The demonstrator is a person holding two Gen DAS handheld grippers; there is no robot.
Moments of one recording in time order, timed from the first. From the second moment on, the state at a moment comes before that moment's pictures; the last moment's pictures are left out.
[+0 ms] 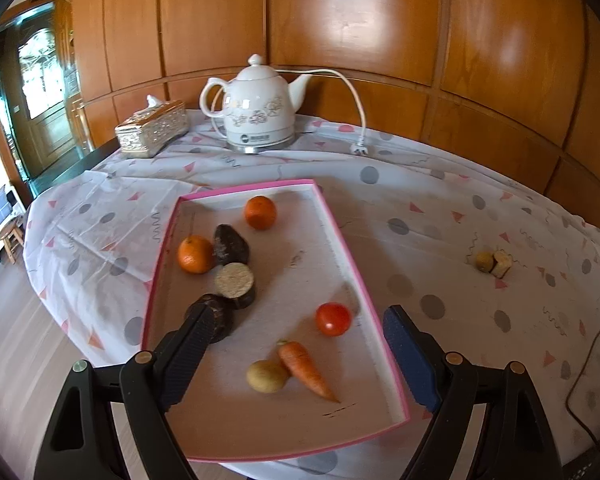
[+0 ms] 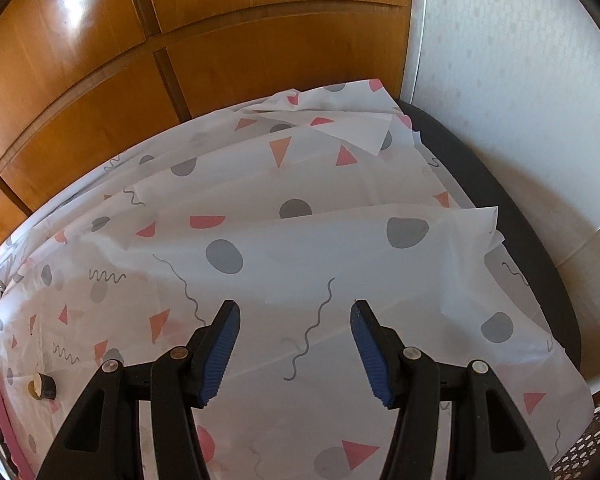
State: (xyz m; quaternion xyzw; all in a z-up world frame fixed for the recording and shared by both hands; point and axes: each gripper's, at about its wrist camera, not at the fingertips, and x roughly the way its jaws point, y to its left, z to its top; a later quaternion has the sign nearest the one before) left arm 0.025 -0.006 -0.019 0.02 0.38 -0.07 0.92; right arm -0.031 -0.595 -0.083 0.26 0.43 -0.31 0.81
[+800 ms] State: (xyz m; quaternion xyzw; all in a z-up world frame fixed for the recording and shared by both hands) left arm 0.079 -0.135 -0.038 0.04 0.46 -0.25 0.85; right arm -0.037 -0.606 -0.075 0.31 0.41 -0.29 0.81
